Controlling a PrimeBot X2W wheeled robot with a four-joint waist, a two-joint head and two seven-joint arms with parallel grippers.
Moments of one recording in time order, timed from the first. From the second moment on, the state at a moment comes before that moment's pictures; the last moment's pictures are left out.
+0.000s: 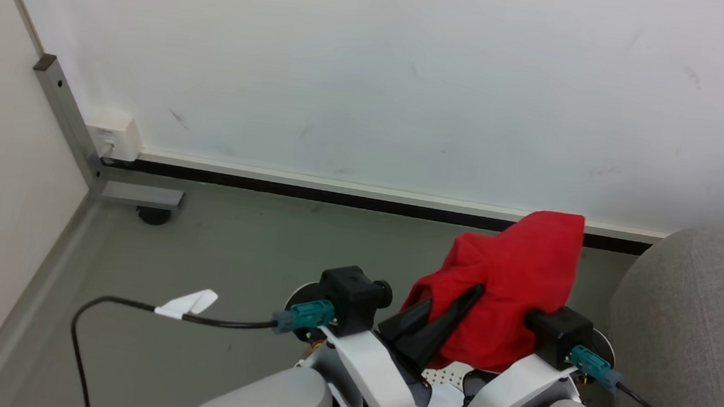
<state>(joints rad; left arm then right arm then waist) -0.68 0.25 -1.10 0.14 -0.85 0.07 -0.22 -0.48 -0.06 0.59 0.57 0.50 0.13 -0.26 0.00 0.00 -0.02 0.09</state>
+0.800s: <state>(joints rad) -0.68 0.26 -1.04 0.19 -0.87 0.07 -0.25 -0.46 -0.08 0.59 0.52 0.51 0.13 -0.26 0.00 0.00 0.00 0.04</state>
